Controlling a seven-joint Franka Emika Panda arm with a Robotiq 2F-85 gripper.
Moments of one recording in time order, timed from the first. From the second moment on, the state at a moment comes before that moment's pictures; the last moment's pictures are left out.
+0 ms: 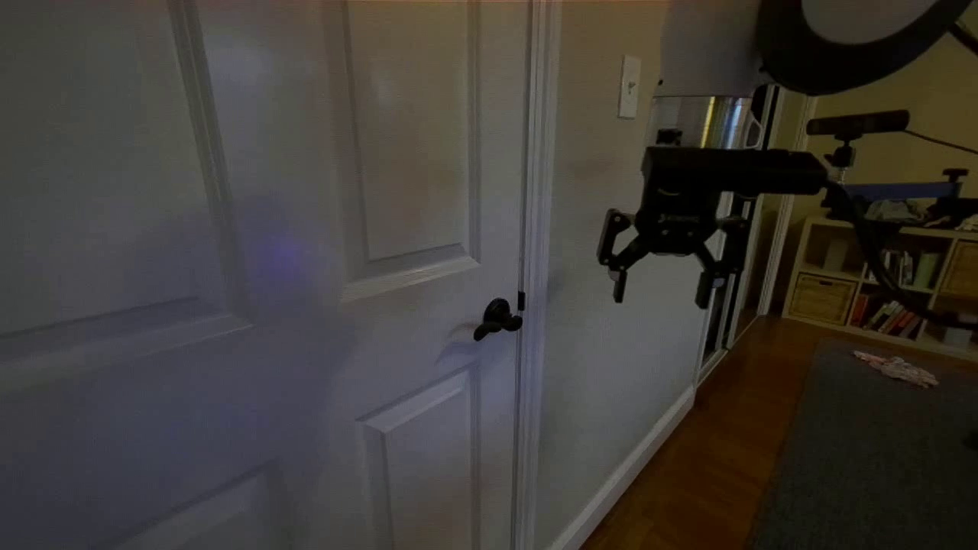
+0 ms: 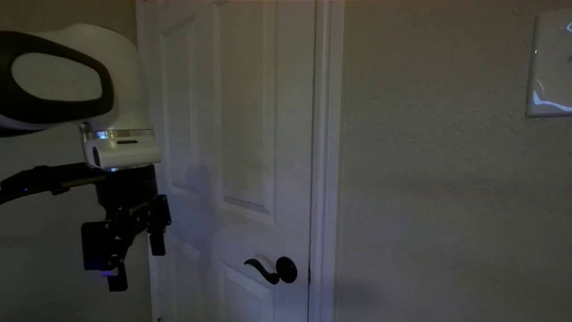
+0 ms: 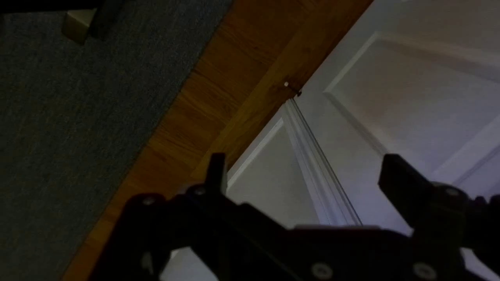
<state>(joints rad) -0.01 0.11 0.13 -2.20 -0.11 2.39 1.18</state>
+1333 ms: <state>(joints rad) 0.14 0.52 -0.06 -1.82 -0.11 2.71 1.36</state>
